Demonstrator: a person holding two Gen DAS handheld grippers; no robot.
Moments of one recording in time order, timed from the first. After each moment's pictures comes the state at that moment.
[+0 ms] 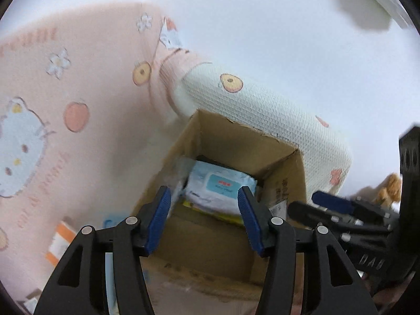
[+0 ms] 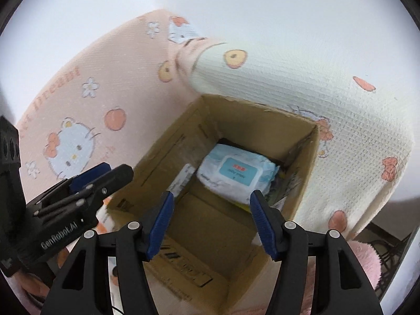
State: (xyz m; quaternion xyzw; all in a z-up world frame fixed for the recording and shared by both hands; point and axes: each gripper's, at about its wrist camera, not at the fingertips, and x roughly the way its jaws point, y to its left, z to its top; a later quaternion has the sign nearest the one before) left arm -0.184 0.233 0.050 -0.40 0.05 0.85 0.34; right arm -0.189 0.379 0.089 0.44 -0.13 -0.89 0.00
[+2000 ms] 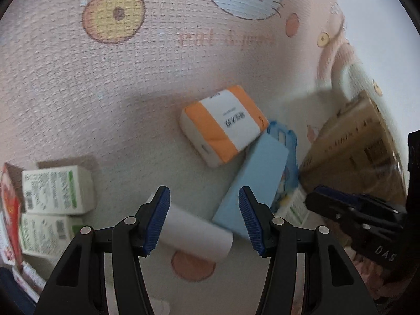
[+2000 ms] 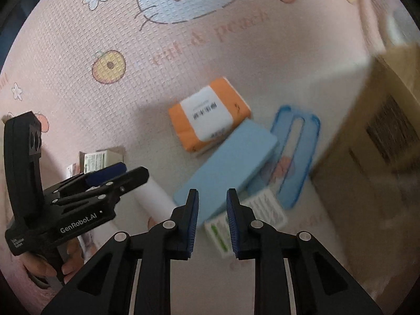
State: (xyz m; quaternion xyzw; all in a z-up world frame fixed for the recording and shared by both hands) left arm -0.184 -0.057 -0.129 -0.52 -0.12 0.84 0.11; right arm -0.195 0.100 -0.063 0.54 0.00 -0.81 0.25
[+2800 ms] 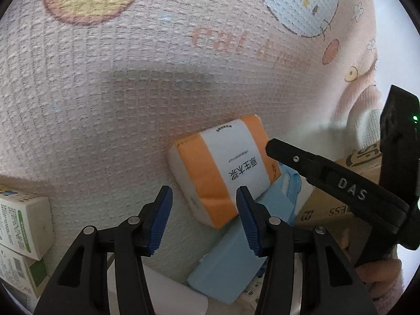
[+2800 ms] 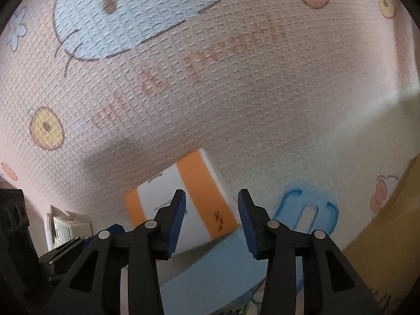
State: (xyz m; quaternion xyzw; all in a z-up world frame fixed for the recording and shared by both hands) left arm -0.254 -0.046 -0.161 -0.53 -0.22 0.81 0.09; right arm -0.336 0.052 -0.093 0.54 0.01 -0.81 0.24
